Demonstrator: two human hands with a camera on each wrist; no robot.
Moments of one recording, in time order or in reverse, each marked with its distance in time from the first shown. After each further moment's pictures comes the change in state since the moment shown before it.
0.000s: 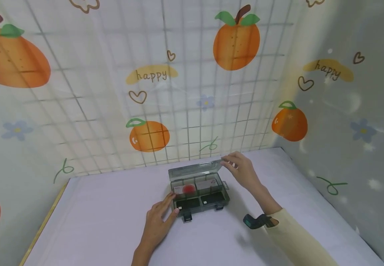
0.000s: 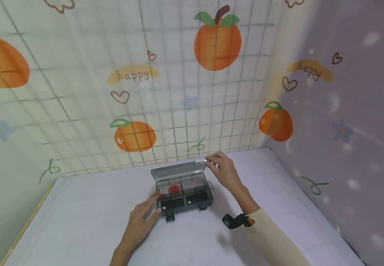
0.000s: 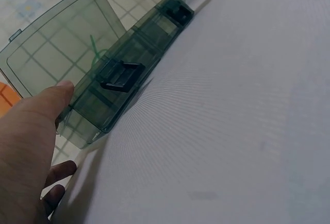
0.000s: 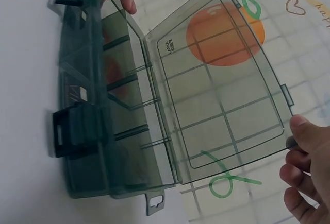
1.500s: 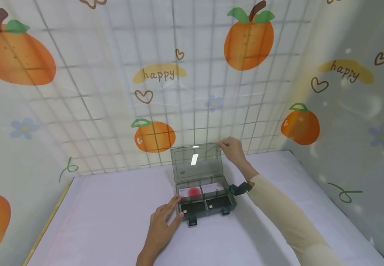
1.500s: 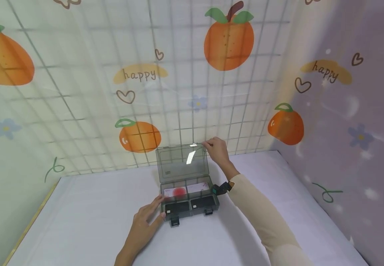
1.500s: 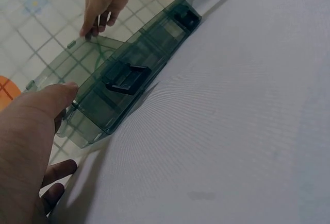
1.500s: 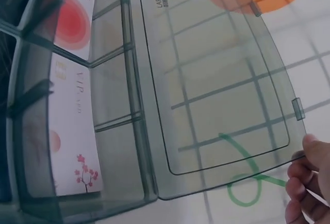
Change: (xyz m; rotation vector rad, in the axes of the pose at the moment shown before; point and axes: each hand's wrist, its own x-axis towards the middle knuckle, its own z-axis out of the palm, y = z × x) left_hand 0.001 -0.004 -0.001 -0.002 0.009 0.003; right_hand 0.100 0.032 0.056 0.110 -0.044 0.258
